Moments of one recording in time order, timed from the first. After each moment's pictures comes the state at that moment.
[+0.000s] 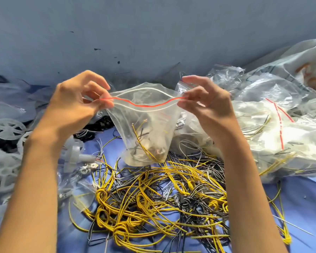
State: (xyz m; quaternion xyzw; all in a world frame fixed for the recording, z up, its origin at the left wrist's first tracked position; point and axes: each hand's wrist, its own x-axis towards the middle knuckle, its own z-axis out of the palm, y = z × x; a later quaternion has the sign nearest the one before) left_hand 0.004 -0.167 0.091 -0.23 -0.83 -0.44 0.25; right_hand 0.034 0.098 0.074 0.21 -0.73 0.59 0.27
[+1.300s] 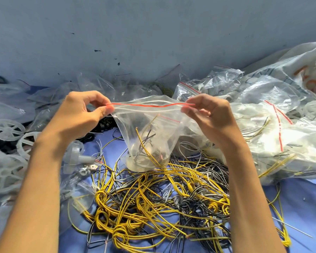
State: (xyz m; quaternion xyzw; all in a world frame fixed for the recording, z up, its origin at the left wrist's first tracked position) left_hand -0.005 -0.169 0.074 -0.19 -0.86 -0.43 0.21; right_hand 0.034 0.106 0.064 0.17 -0.81 0.48 0.31
